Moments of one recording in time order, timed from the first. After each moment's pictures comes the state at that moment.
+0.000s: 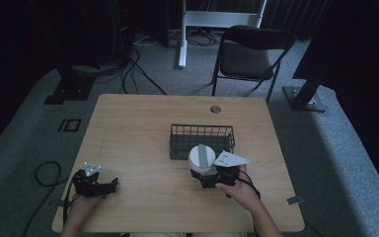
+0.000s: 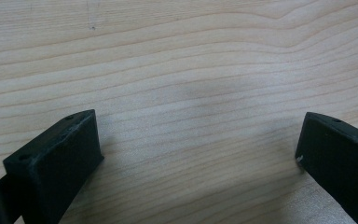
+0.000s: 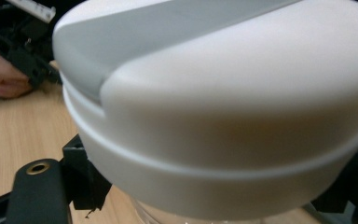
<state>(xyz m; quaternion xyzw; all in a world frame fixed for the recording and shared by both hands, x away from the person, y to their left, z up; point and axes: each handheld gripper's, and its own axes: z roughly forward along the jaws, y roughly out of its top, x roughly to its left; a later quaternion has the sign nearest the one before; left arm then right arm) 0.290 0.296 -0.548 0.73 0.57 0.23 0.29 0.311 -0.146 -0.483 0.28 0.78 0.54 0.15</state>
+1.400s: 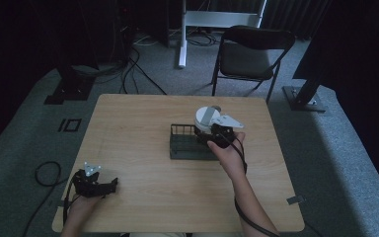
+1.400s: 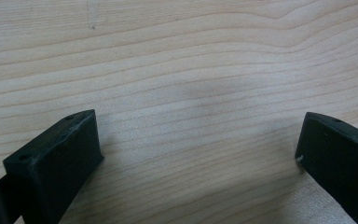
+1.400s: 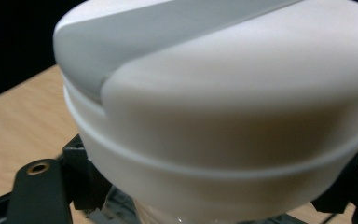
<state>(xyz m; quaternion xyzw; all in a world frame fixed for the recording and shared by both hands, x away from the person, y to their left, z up) 0.290 0.296 -0.548 0.73 0.58 0.23 0.29 0.394 -0.127 -0.430 0.45 0.71 0.48 0.26</state>
